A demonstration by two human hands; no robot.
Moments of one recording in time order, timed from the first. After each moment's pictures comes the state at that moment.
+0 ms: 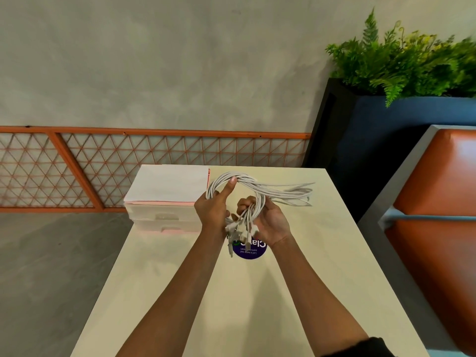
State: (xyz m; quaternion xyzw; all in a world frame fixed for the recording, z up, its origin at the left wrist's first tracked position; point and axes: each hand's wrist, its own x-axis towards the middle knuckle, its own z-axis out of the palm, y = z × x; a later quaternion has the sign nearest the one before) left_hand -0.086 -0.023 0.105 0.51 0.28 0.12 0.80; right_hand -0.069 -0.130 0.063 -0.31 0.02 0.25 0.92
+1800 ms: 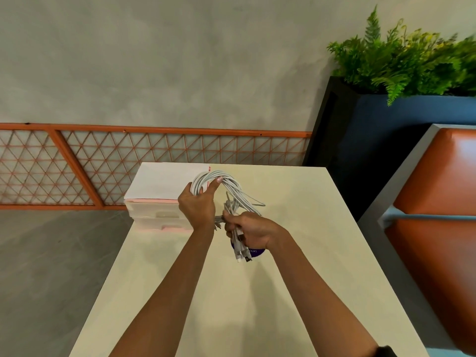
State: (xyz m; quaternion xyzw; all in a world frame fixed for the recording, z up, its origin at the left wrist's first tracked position) left_hand -0.070 0.006 0.083 0.62 0.24 0.32 0.68; right_hand -0.080 -0.109 0.080 -0.66 0.01 0.39 0.64
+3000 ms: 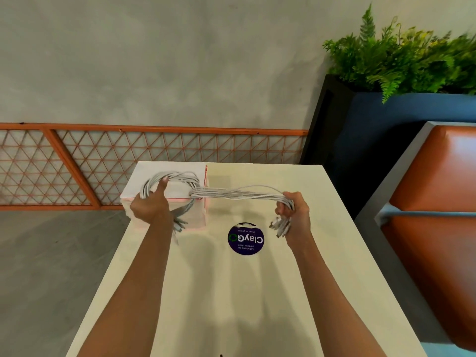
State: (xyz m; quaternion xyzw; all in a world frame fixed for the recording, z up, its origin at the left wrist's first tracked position) left_hand -0.068 0.088 0.076 0.60 0.42 0.24 0.63; right_hand -0.081 -0.185 0.072 -0.57 0.06 0.00 0.82
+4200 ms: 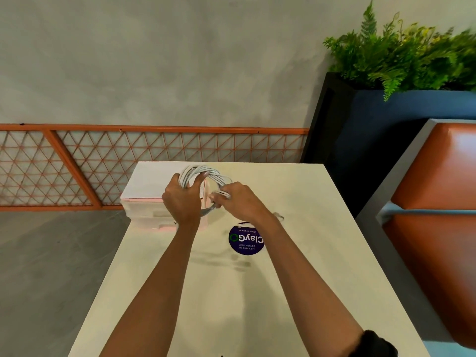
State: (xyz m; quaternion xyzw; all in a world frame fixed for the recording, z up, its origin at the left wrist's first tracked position) left_hand -0.060 0.036 0.076 0.75 0.20 0.40 0.48; right_hand -0.067 -0.092 0.116 -0.91 -0.16 0.09 0.37
